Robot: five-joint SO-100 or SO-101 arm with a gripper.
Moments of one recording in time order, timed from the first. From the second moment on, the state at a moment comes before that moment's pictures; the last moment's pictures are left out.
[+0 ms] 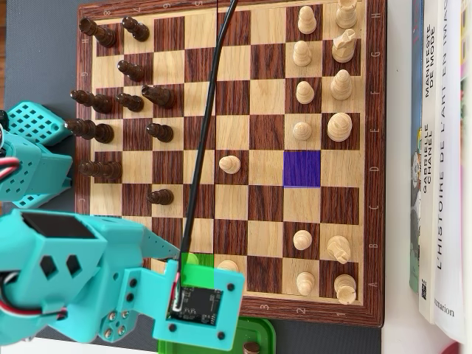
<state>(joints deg) 26.9 107.8 112.5 64.7 73.4</state>
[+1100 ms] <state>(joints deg) 27.7 100.4 109.0 64.0 73.3</state>
